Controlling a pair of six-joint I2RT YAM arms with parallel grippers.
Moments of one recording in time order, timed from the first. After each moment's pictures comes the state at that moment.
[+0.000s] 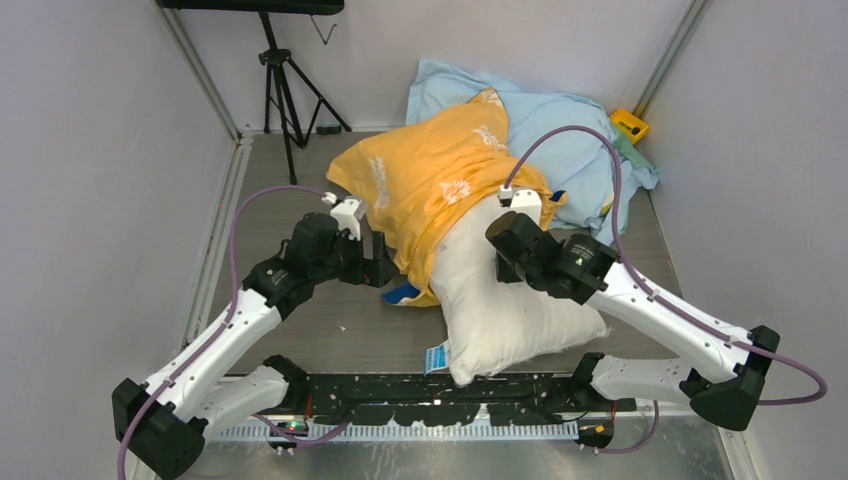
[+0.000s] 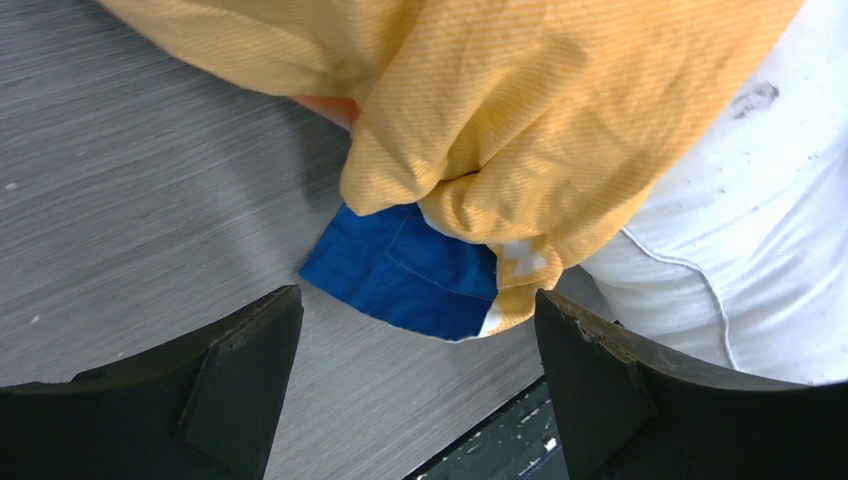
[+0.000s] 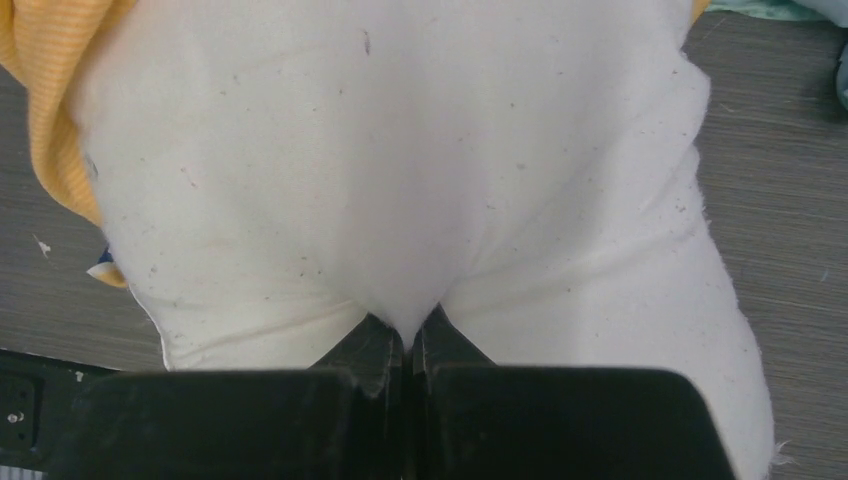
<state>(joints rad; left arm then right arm) -0.56 0.94 0.82 -0.50 0.16 -0.39 0.93 1.13 1.17 -0.95 0.48 0.66</state>
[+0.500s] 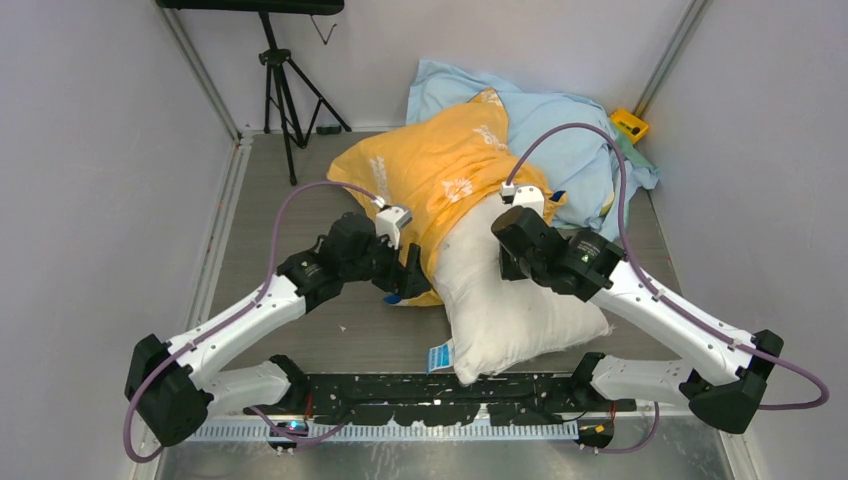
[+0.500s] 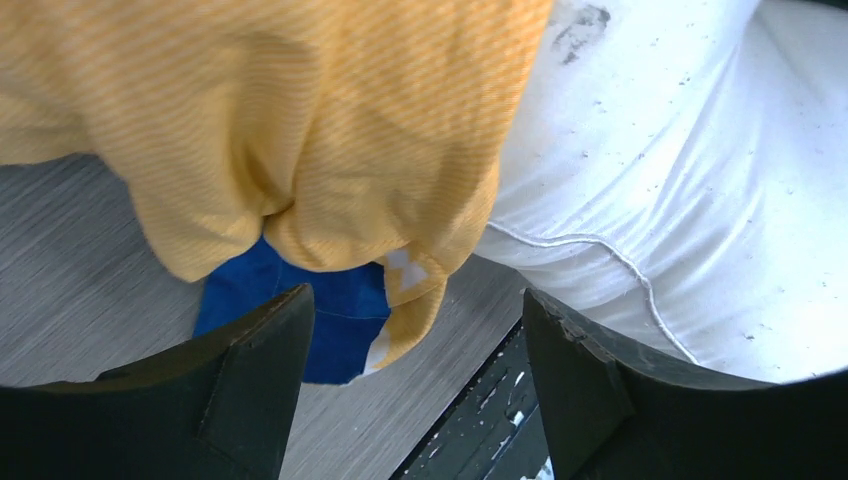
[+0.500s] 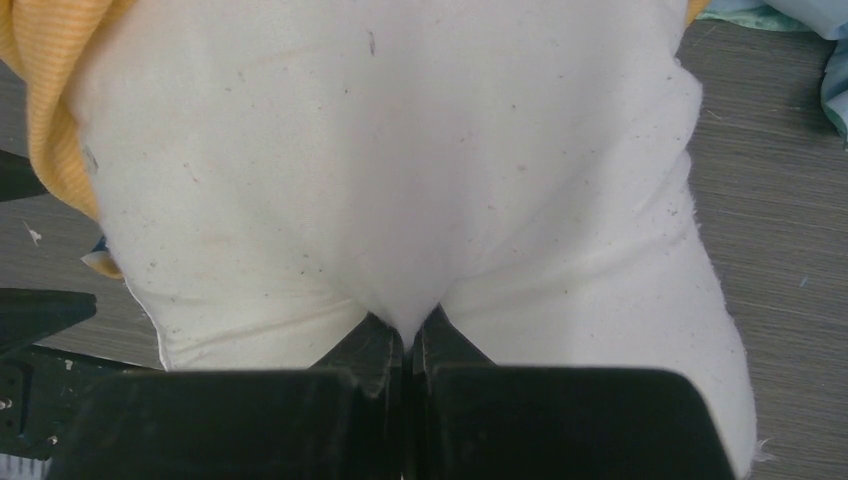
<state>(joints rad) -0.70 1.08 0.83 -0.35 0.30 -0.36 0.88 1.12 1.21 -0.98 0.45 0.59</state>
